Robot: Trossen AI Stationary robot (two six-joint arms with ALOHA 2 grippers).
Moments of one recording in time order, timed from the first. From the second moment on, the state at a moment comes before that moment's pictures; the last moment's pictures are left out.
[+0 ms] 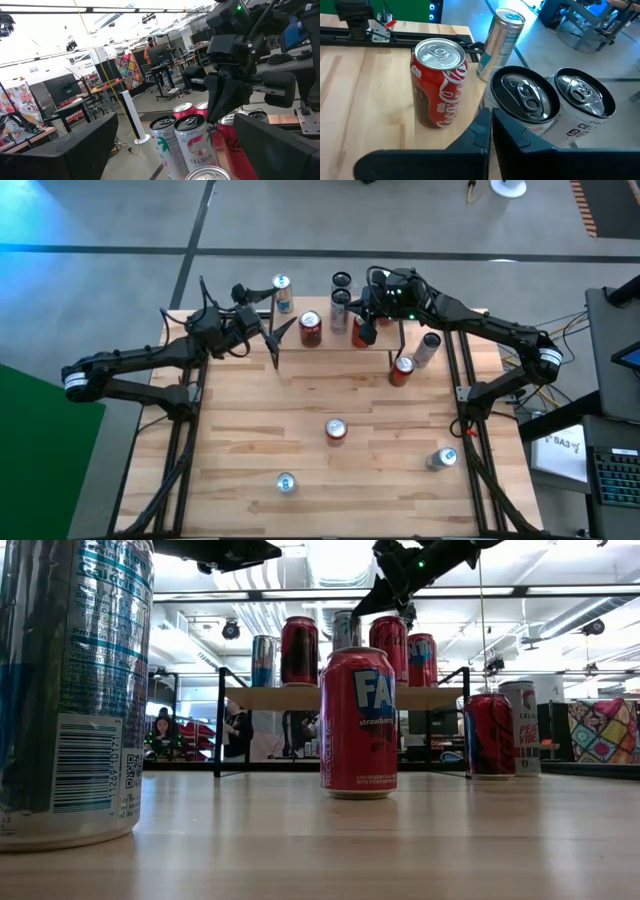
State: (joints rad) left arm 0.34 1.07 0.80 0.44 -0.20 0.38; right arm -0.52 1.43 1.30 -0.27 -0.15 -0.33
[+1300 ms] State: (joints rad) left arm 0.34 1.07 0.80 0.43 -0.20 0.39; right arm -0.52 1.46 1.30 -0.23 -0.15 -0.28
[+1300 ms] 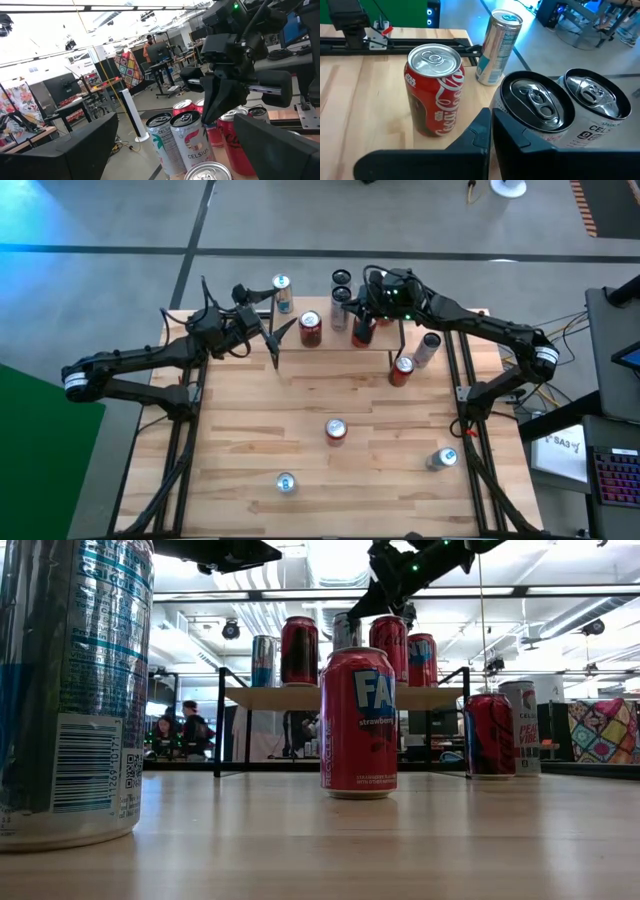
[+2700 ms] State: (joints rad) left arm 0.00 1.07 0.79 0.43 -0.14 0.05; right arm -0.24 1.32 1.55 -1.10 -0.16 0.25
